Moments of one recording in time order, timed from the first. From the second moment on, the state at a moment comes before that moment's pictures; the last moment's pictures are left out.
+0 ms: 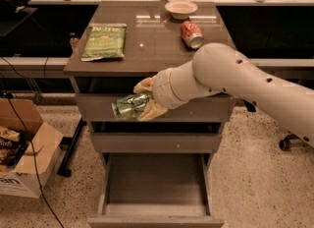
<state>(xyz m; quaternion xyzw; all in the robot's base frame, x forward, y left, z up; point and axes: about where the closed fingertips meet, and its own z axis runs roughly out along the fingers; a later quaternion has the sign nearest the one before) 0.568 0.031 0.808 -0.74 0.53 0.05 0.41</state>
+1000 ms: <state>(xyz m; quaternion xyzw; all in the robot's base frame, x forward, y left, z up) 0.643 0.006 0.871 -0.71 0.54 -0.03 0.45</state>
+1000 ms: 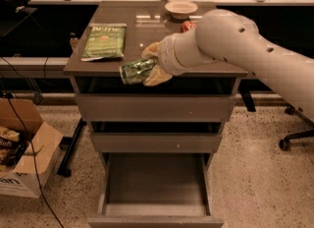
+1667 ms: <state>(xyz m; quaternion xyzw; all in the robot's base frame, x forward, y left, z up) 0.716 -0.006 0.909 -0.69 0.55 -0.07 0.46</state>
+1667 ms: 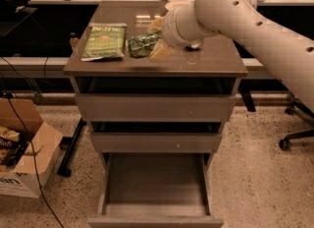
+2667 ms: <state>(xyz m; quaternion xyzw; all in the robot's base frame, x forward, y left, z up) 0.803 -0.015 0.907 -0.67 0.59 -0.09 0.44</state>
